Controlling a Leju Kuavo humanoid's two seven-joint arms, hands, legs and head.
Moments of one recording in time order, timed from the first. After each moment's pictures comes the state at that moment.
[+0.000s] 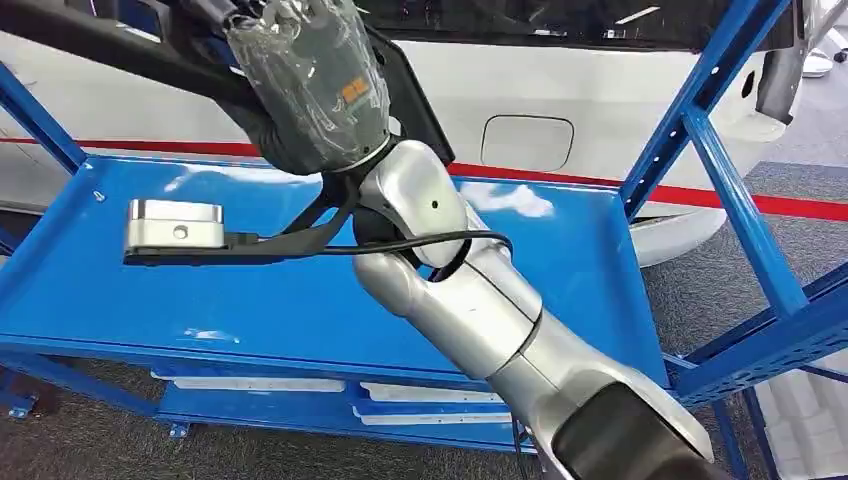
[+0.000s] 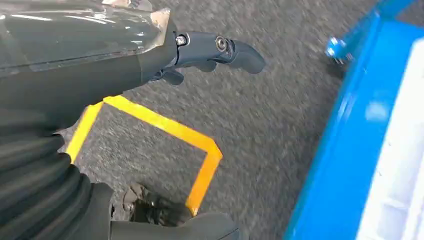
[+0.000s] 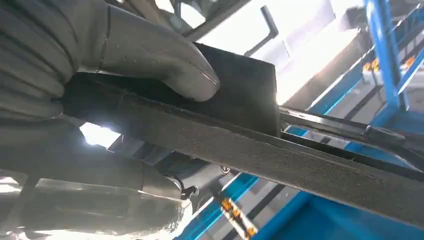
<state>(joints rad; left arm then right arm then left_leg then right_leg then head) -0.11 -0.15 1.08 -0.20 -0.57 0.36 -0.42 -1.04 0.34 0.94 -1.03 0.85 -0.70 -0.09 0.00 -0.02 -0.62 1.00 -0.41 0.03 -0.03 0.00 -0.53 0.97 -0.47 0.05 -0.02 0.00</state>
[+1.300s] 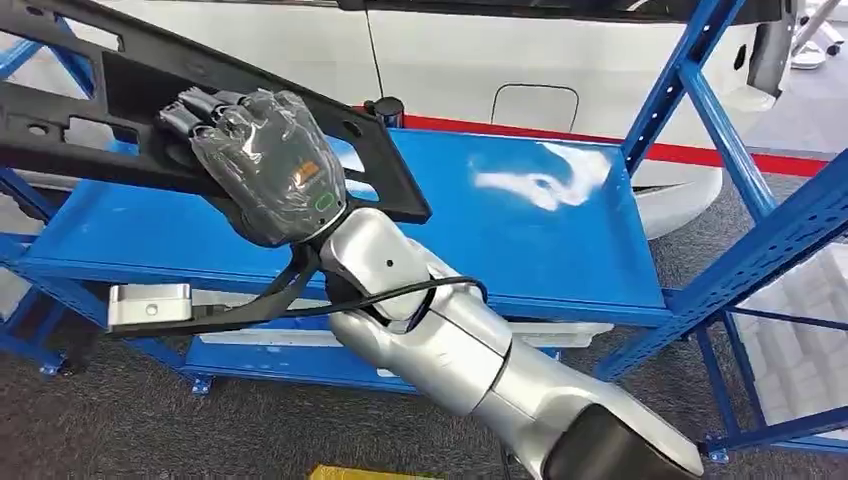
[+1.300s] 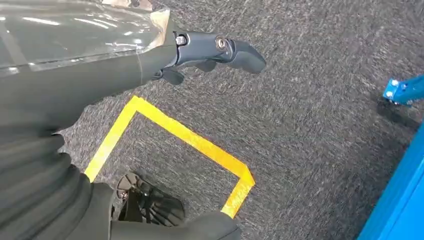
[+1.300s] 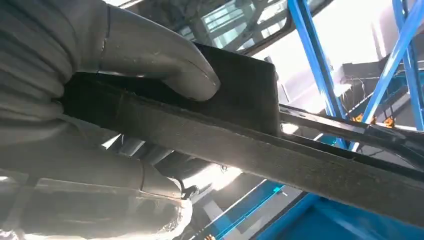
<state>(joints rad) -0.11 -0.14 1.15 -0.20 -0.51 0.30 -0.42 -0.97 0.34 1.10 -0.99 0.84 -0.70 0.01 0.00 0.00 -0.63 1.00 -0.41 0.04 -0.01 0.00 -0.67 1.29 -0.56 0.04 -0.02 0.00</state>
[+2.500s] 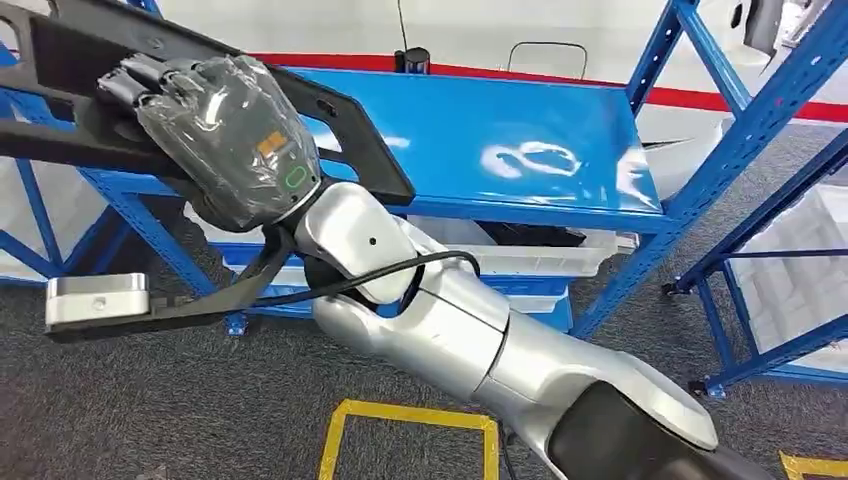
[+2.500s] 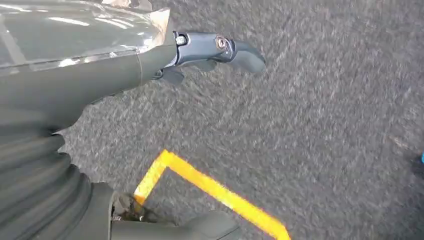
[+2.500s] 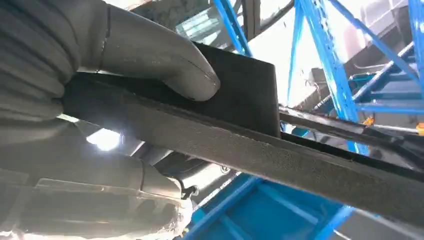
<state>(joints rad) -0.12 -0.13 1.15 -0.20 -0.53 0.34 -0.45 -1.11 0.34 1.18 -0.99 0.73 -0.70 0.02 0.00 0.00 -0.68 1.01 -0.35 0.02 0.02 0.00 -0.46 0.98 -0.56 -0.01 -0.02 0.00</state>
